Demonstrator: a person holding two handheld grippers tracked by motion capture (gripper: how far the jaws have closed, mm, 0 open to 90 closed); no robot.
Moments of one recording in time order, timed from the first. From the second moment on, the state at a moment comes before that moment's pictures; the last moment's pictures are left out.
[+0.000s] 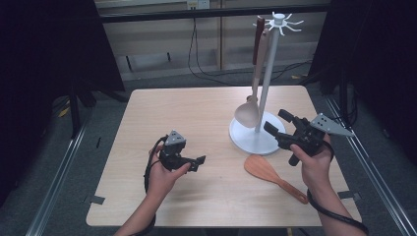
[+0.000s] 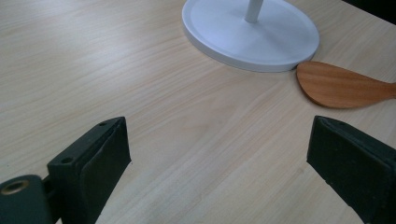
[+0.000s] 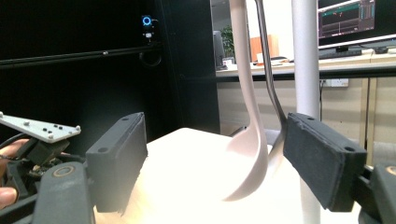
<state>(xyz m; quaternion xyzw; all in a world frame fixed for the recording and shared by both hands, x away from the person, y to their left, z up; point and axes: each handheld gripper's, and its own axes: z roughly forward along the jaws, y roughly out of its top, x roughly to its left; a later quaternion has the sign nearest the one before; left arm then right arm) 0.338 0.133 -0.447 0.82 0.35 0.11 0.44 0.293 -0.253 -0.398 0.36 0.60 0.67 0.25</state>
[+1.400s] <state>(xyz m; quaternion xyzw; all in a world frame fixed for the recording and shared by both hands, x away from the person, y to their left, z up) 0.345 0.094 -0.441 0.83 0.30 0.09 0.45 0.258 -0.273 -0.451 0.43 0.76 0.46 0.19</state>
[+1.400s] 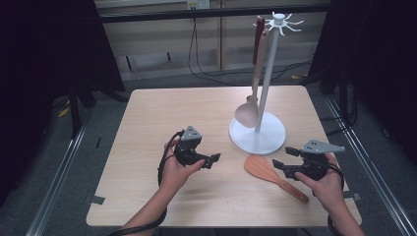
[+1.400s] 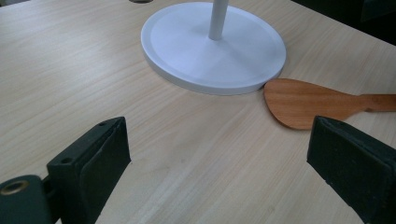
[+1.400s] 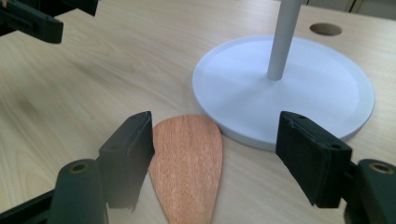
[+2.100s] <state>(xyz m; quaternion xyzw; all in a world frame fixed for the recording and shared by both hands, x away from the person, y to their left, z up) 0.346 0.105 -0.436 0.83 0.31 0.10 0.46 0.263 -0.252 -0.484 0.40 0.83 0.35 0.15</state>
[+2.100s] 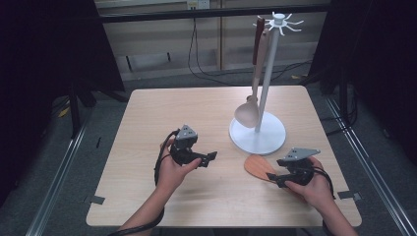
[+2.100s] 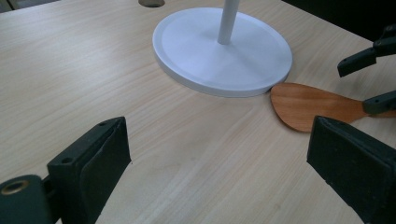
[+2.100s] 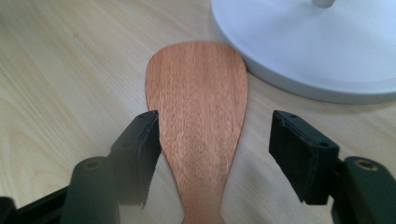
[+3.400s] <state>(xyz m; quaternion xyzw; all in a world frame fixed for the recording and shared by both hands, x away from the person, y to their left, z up) 0.334 0.158 -0.435 0.80 0.37 0.12 0.45 0.315 -0.131 -0.500 0.28 0.88 0.36 0.10</state>
